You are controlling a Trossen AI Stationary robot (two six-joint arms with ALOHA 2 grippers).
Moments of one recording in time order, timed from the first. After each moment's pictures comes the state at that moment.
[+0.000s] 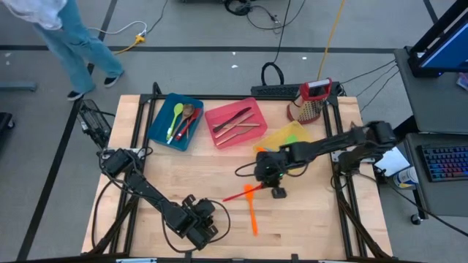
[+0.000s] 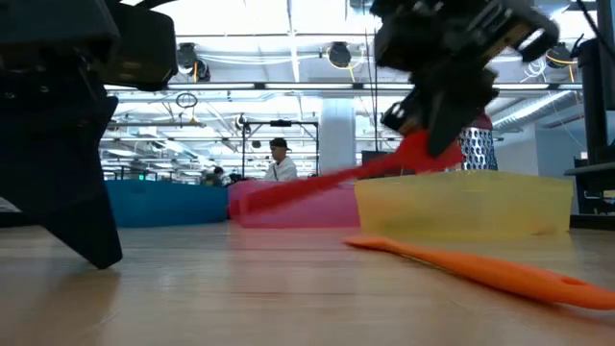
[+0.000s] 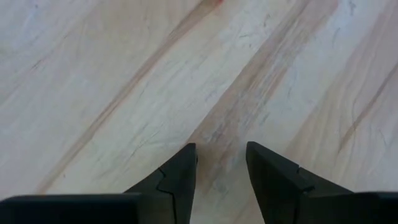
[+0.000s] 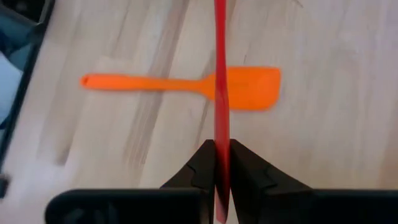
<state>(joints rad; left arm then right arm) -0.69 2.01 1.26 -0.65 -0.43 -1.34 0.12 1.59 0.99 -0.45 -0.33 0.00</state>
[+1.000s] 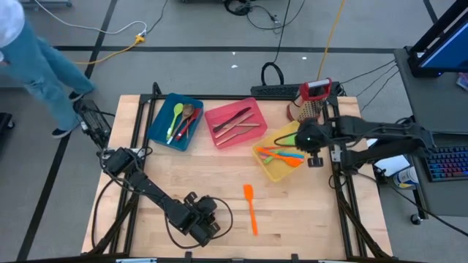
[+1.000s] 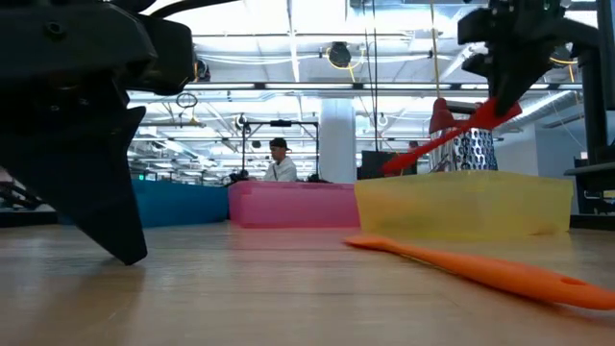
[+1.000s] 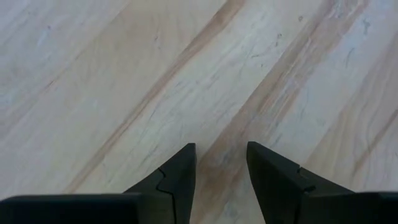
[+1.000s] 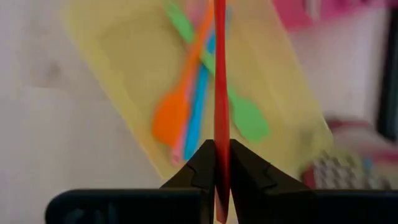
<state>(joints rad) -0.66 2.01 1.26 -0.64 -0.45 -1.30 -0.10 1.05 0.99 -1.16 0.13 -0.19</state>
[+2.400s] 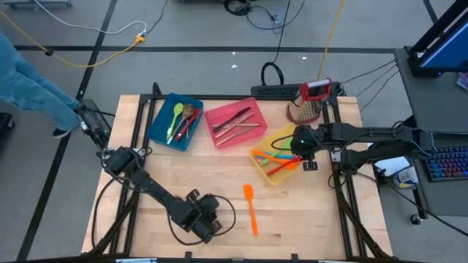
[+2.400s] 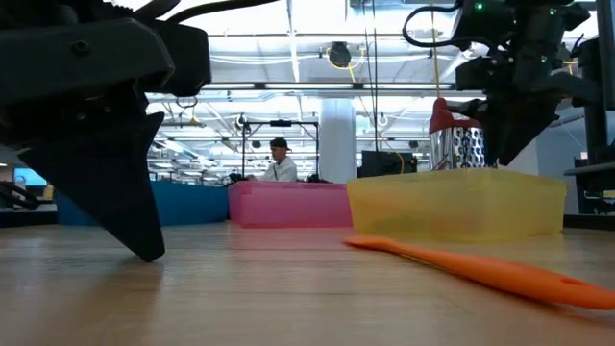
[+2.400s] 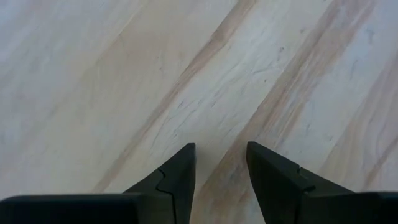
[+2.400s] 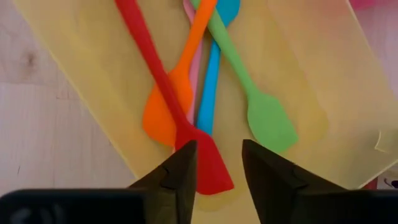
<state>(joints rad) -0.63 2.00 1.26 -0.63 -0.45 -1.23 -0.18 1.05 0.73 -0.89 0.03 -0.26</state>
